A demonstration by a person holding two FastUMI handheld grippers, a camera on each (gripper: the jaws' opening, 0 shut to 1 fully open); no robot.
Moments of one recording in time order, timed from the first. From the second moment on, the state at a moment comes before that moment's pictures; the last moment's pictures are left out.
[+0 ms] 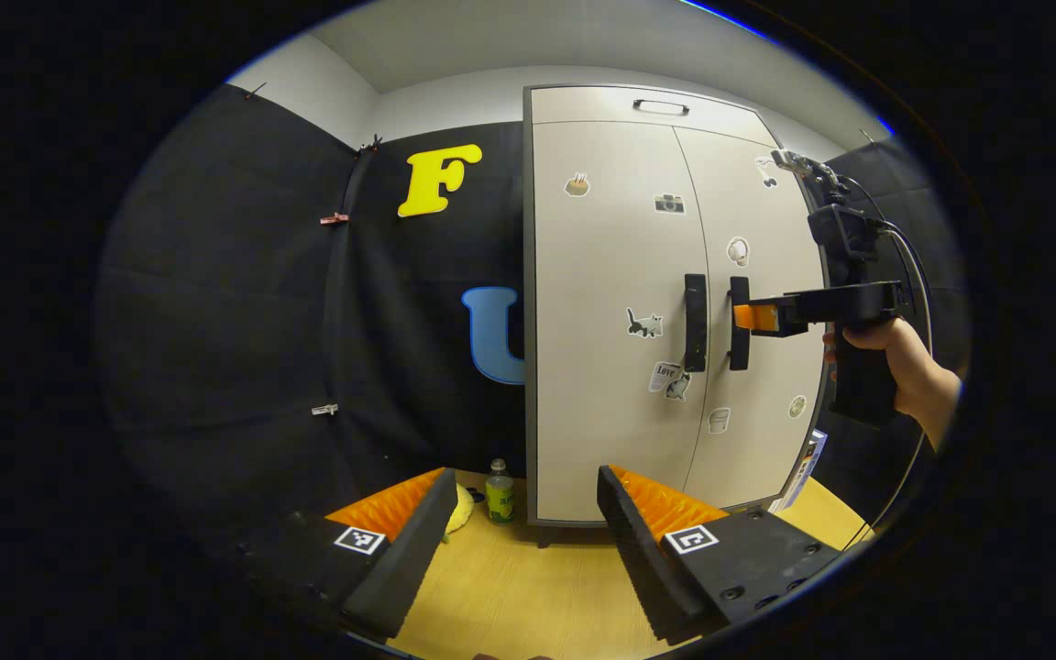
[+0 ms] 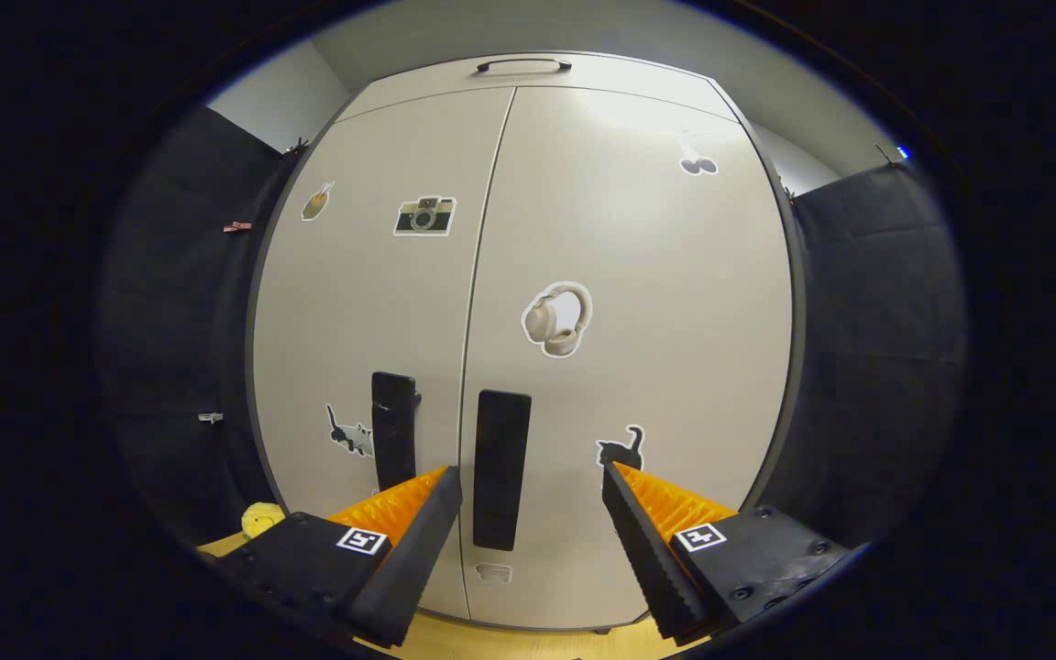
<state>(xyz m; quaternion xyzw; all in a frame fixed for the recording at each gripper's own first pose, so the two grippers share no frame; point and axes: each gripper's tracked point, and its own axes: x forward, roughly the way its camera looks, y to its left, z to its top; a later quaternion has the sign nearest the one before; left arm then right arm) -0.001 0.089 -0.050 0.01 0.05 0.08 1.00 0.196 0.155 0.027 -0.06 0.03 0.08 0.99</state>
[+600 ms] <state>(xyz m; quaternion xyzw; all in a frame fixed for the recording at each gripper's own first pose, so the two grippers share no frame) -0.003 0.101 -0.053 0.00 0.06 0.08 0.99 0.226 0.173 0.008 0.00 0.07 0.06 1.00</state>
